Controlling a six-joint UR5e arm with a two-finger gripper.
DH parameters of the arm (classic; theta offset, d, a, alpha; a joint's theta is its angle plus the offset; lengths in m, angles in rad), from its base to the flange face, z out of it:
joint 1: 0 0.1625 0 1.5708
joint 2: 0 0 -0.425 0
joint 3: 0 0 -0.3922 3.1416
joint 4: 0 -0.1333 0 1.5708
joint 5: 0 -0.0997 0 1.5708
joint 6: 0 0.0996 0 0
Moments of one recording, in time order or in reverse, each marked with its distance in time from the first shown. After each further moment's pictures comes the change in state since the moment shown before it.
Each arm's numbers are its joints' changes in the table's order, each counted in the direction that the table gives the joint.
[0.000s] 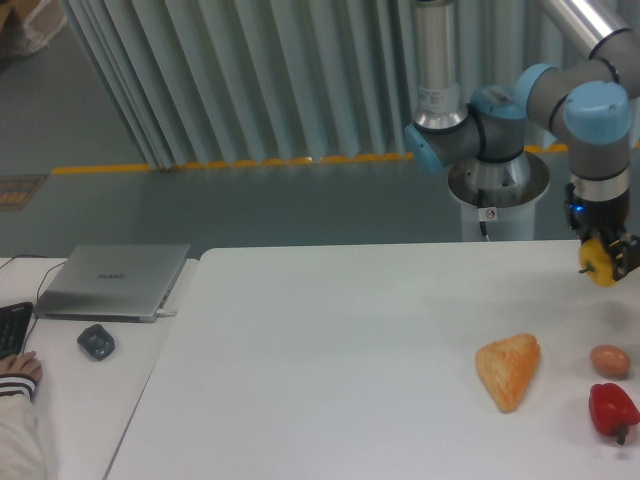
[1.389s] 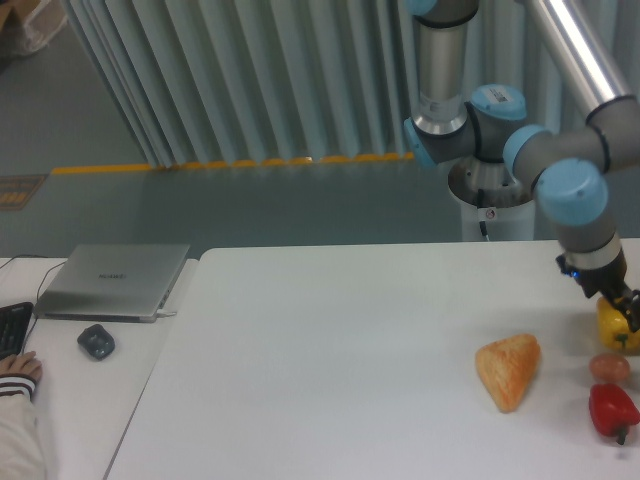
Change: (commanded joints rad) arm -0.003 -0.083 0.204 0.029 0.055 -0.023
